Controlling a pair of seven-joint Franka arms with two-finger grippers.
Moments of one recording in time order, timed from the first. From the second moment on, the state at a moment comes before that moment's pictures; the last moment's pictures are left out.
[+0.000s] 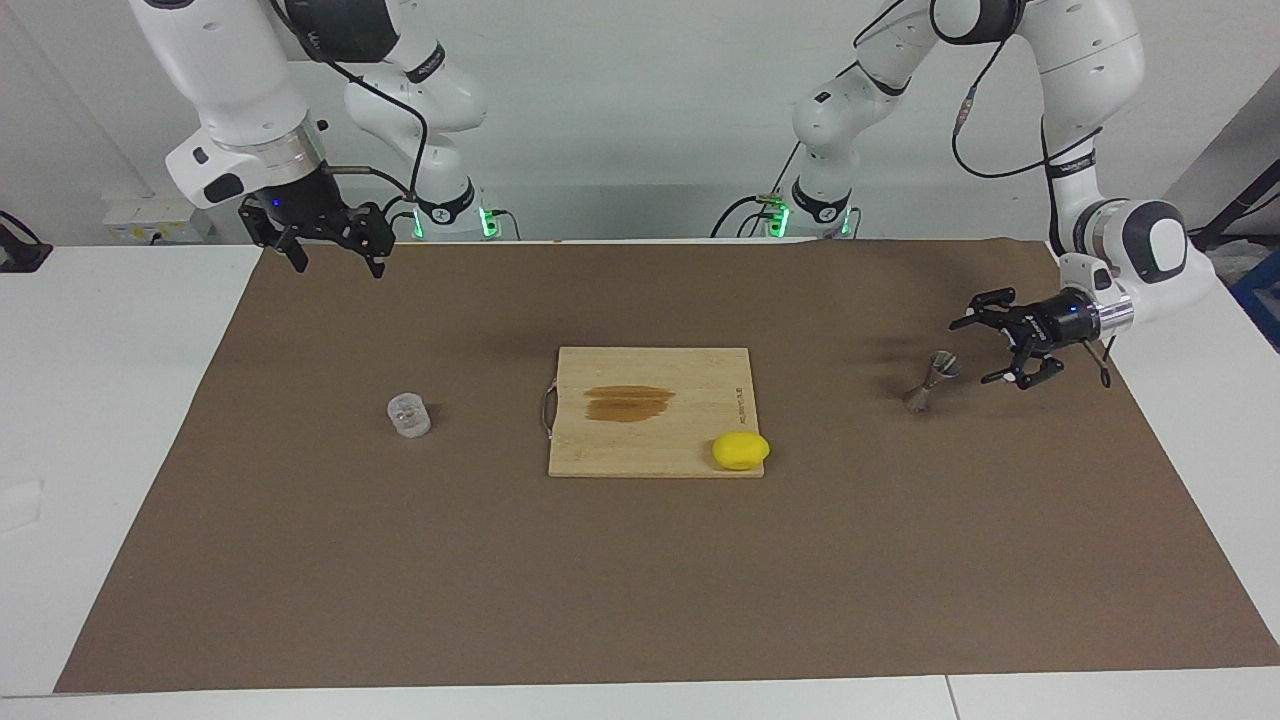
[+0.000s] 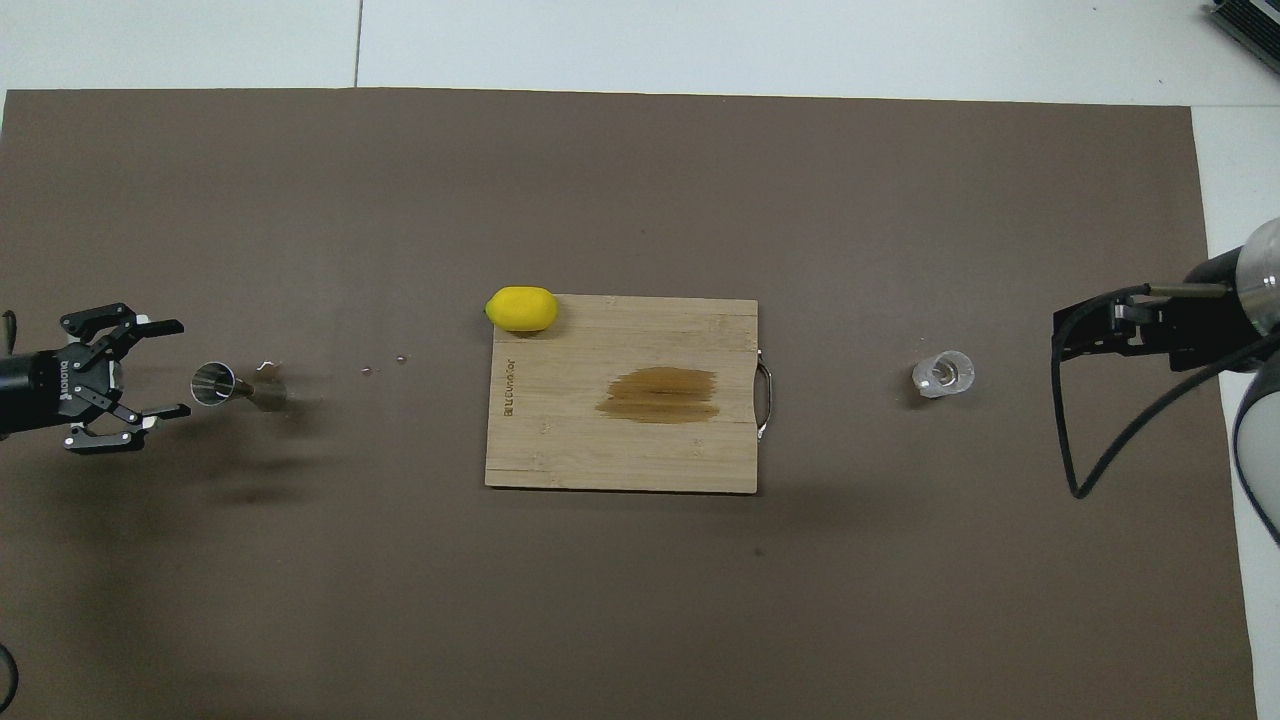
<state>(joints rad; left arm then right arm) 0.55 0.35 -0.04 -1.99 -1.16 1.48 2.26 0.03 -0.03 0.03 -1.63 -0.02 1.54 0.17</state>
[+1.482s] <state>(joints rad) 0.57 0.43 -0.04 -2.06 -1.23 1.42 2.44 0.03 -0.03 0.03 -1.63 -0.02 1.54 0.17</state>
